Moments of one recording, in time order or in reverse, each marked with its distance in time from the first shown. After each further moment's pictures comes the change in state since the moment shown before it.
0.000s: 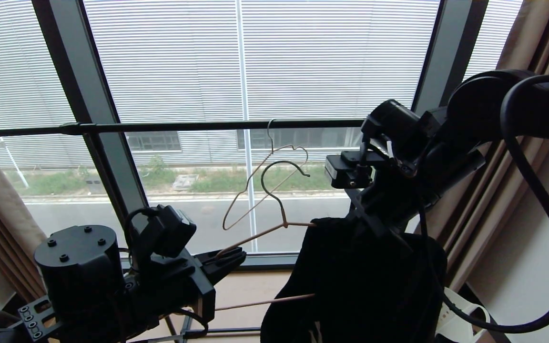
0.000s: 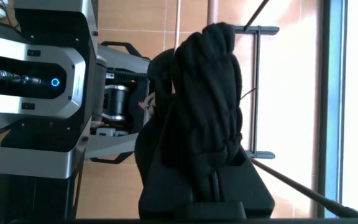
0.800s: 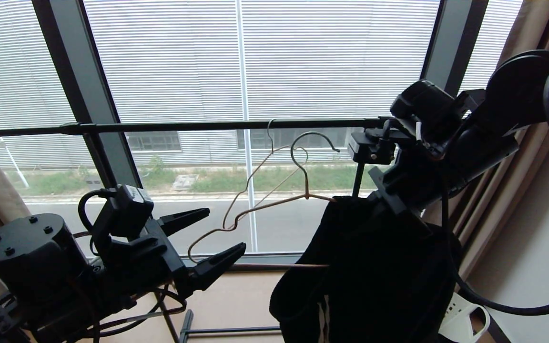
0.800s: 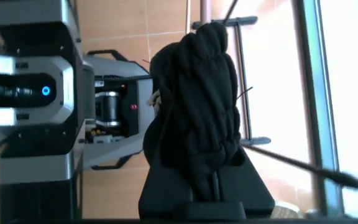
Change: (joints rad) left arm 0.131 -0.014 0.034 -0.198 -0.136 -0.054; right arm -0.073 -0.051 -0.009 -0.009 -0.023 0.101
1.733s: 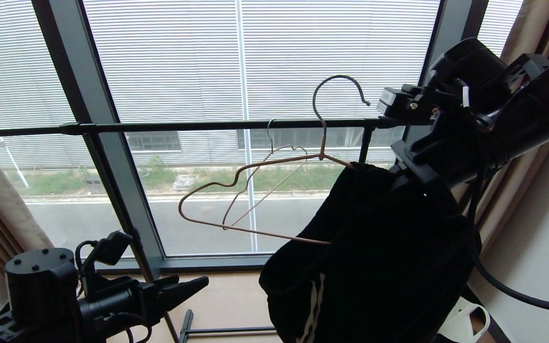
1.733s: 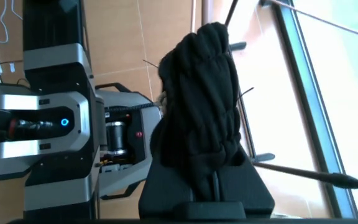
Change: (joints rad) left arm 0.212 0.097 0.174 0.116 -0.098 -0.414; right arm -0.023 -0.098 -0.015 -0.031 0.084 0.114
